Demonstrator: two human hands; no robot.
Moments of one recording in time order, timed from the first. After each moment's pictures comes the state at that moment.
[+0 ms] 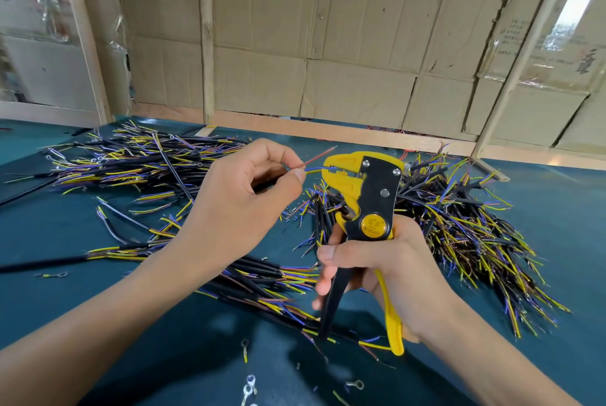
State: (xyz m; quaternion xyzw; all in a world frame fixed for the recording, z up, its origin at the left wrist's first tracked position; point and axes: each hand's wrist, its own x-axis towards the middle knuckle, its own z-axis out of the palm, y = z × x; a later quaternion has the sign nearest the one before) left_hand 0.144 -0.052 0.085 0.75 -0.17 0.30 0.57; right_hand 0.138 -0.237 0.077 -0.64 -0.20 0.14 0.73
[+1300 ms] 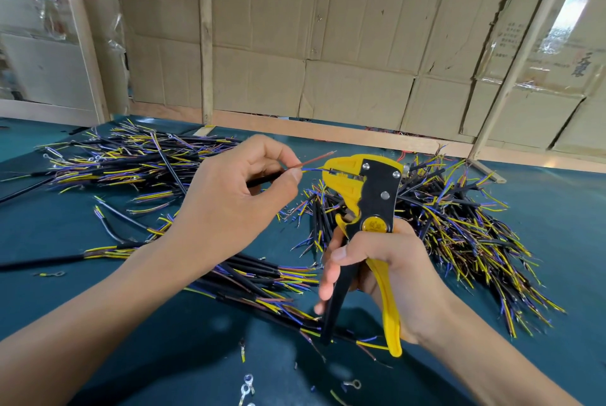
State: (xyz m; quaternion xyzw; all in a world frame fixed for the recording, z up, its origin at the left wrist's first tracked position) left_hand 0.139 -0.048 0.090 0.78 -0.16 0.34 0.50; right_hand 0.138 -0.240 0.075 -0.61 -0.20 0.18 0.74
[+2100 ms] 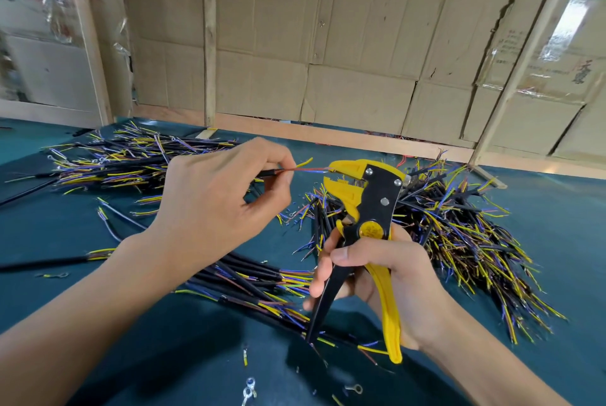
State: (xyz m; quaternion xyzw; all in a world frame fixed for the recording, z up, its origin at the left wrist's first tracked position) left_hand 0.137 -0.032 0.093 0.81 -0.18 0.53 0.17; right_hand 0.139 -0.239 0.074 -0.57 -0.21 0.21 0.77
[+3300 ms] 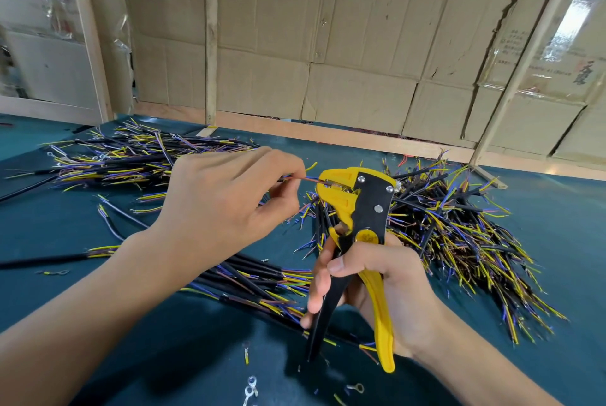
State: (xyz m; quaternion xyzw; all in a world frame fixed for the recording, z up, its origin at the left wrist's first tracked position) left_hand 0.137 -0.032 0.094 0.78 -0.25 0.57 0.07; right_hand 0.134 -0.233 0.068 -0.56 -0.21 0.24 0.76
